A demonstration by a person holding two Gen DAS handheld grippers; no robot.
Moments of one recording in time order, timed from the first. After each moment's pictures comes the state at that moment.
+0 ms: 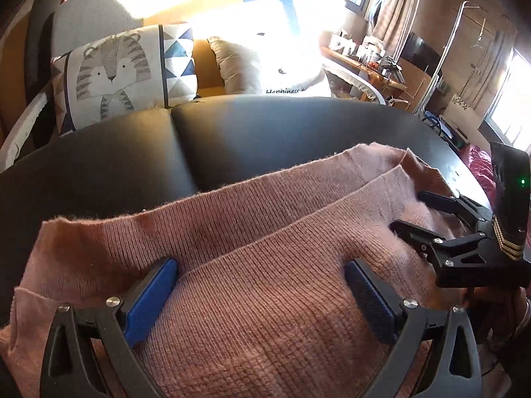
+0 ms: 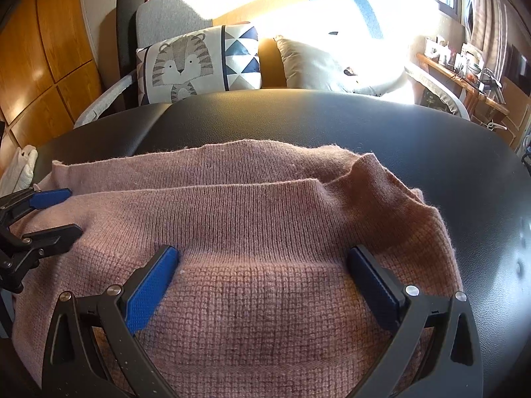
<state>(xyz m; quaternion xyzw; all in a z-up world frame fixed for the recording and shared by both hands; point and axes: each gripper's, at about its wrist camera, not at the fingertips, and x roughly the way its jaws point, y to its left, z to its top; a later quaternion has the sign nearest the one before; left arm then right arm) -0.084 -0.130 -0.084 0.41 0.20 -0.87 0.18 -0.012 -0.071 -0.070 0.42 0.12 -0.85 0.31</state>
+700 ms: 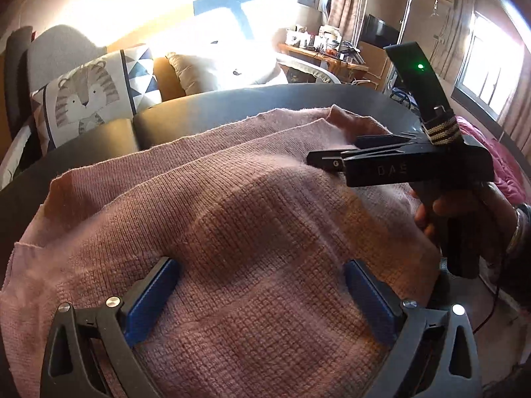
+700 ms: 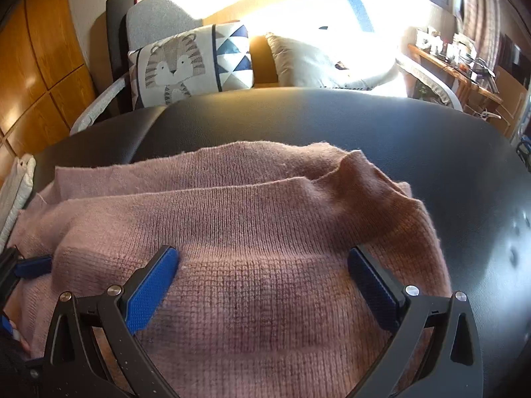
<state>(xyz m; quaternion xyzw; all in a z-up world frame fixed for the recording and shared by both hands) -0.049 -0.051 -0.074 0.41 0.14 -0.89 0.13 0.000 -0.061 -0.039 0.43 0.07 -0.85 0.30</state>
